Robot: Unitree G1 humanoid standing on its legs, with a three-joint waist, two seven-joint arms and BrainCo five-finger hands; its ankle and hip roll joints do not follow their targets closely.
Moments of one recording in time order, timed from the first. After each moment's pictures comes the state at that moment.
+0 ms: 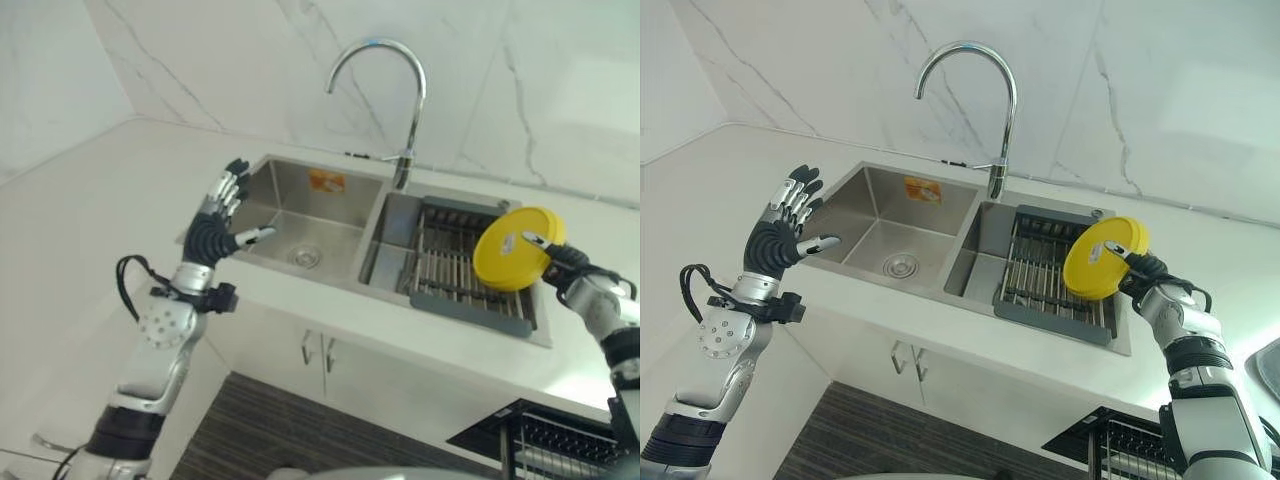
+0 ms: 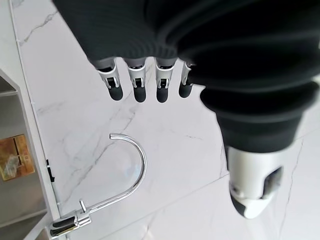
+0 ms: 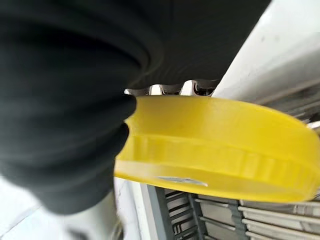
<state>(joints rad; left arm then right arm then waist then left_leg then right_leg) -0.08 0.60 -0.04 -0.18 -0.37 -0.22 0.02 -0.58 -0.73 0.07 0.82 0.83 0.25 -0.06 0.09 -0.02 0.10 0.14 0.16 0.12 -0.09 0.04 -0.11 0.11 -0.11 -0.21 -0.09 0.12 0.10</state>
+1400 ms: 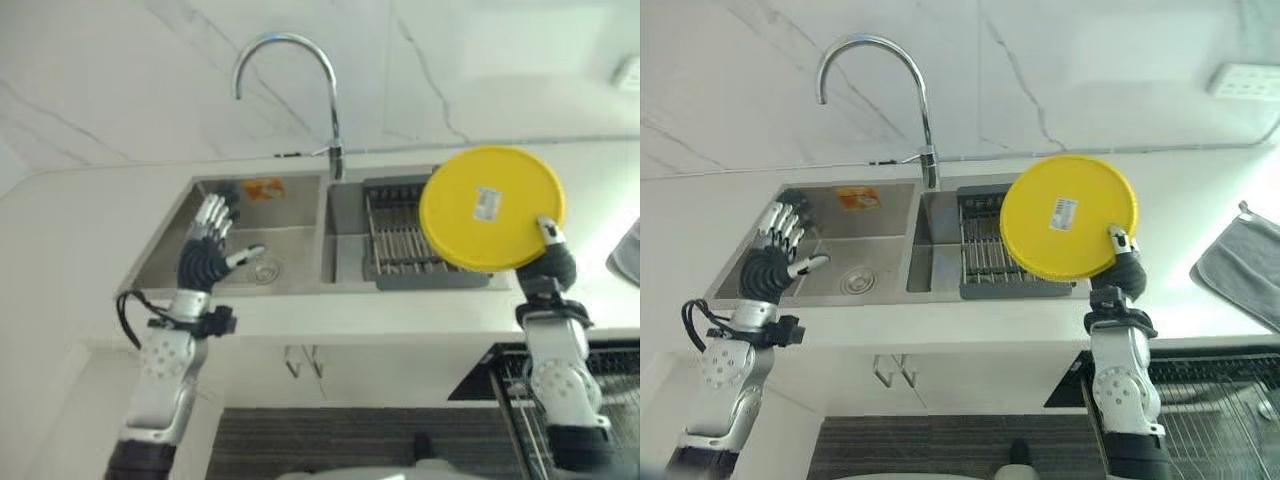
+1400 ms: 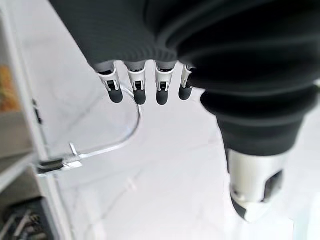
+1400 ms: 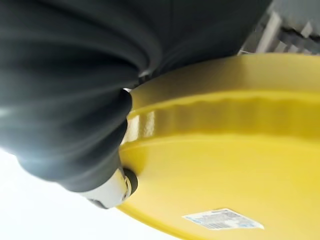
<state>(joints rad) 0.01 0.49 0.04 -0.24 -0.34 -0.29 -0.05 0.02 -0.29 -0.24 -0.21 1.12 -0.05 -0.16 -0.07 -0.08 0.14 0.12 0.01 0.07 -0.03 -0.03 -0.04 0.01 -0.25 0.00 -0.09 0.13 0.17</state>
